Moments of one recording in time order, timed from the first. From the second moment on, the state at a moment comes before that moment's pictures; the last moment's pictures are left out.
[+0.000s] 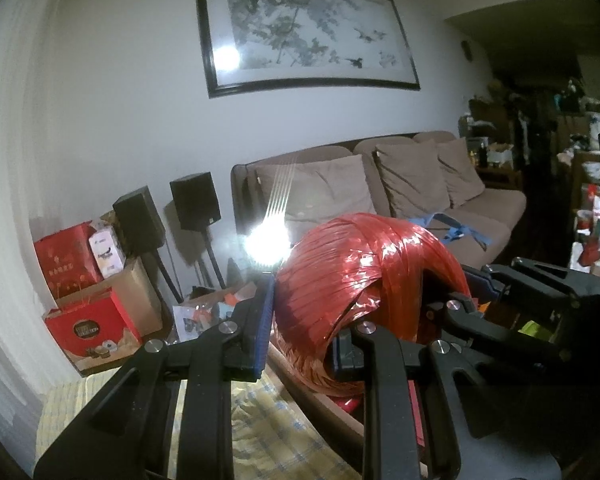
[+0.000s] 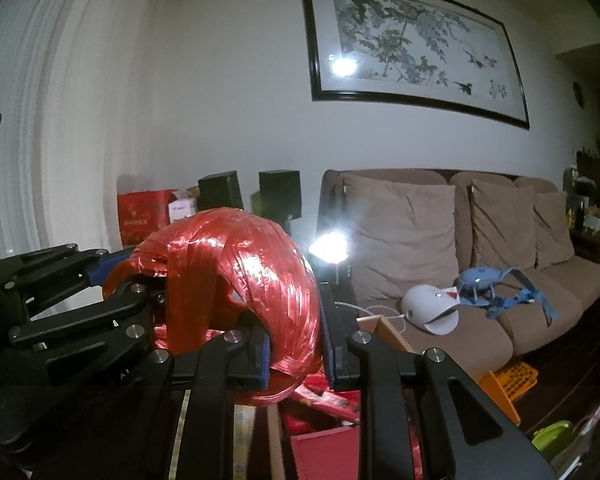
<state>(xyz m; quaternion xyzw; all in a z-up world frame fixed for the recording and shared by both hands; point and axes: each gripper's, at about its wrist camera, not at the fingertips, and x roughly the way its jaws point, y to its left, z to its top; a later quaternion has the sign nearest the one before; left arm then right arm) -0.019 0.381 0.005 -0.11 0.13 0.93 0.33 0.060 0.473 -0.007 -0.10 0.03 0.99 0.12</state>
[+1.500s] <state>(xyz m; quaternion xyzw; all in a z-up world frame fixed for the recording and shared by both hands) -0.035 0.463 -0.021 -0.19 0.14 0.90 0.37 0.051 0.548 -0.027 -0.18 0.07 0.97 0.17</state>
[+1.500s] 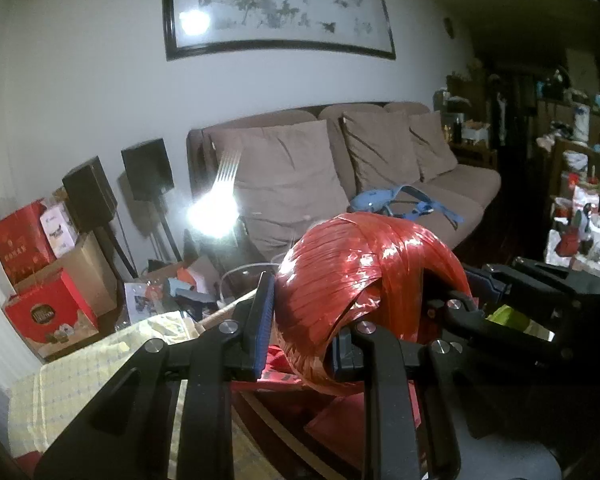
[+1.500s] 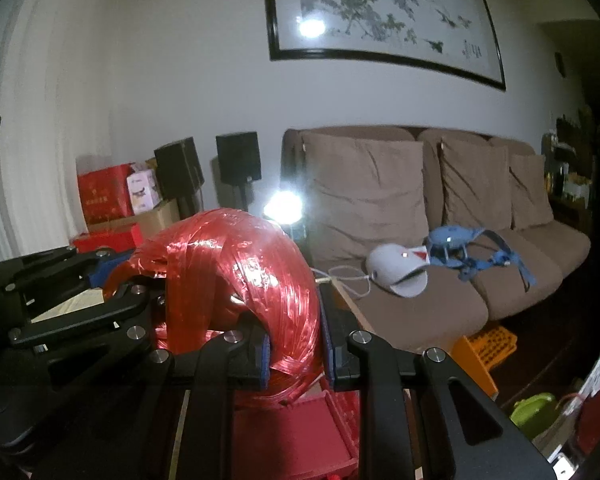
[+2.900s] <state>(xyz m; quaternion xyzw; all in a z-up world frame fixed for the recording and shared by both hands) -0.059 0.524 -0.078 -0.29 0.16 0.85 0.41 0.036 0.602 -0.078 -0.28 0.11 0.93 0.20</state>
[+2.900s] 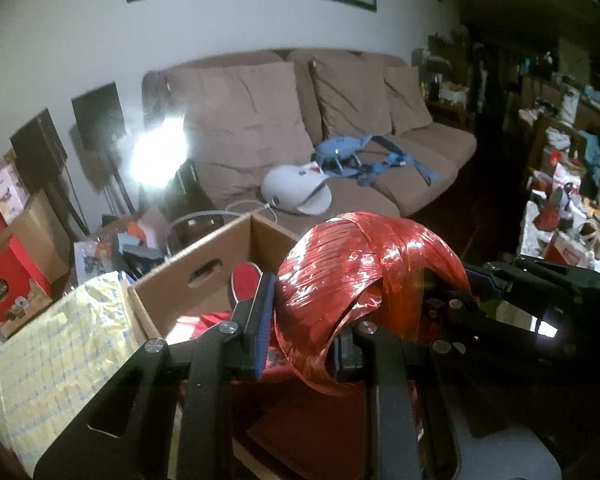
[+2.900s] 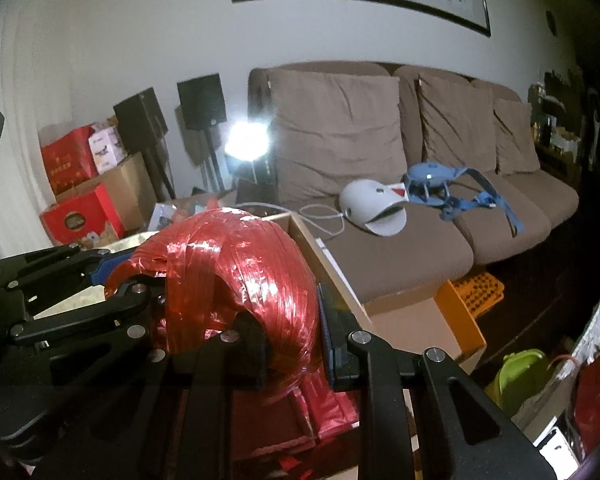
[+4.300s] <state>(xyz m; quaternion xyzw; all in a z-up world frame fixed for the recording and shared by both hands) -0.139 0.513 -0.110 -0.28 0.14 0.87 0.39 -0.047 0.607 -0.110 -0.27 0.12 0.94 0.17</state>
